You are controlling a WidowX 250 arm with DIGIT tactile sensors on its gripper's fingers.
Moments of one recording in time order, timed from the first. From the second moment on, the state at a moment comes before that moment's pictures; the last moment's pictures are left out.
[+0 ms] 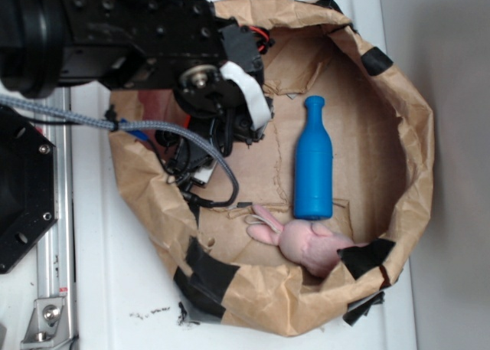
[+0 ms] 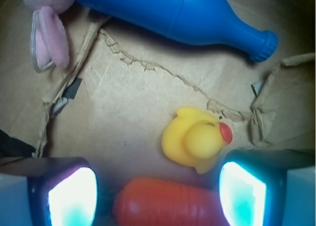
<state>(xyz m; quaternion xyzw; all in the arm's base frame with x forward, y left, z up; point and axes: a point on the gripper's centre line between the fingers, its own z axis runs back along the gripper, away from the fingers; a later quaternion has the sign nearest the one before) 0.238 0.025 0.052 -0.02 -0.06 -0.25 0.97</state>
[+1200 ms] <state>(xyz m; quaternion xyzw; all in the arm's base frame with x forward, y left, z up) 0.249 0.013 0.043 -0.02 -0.07 -0.26 0.96</state>
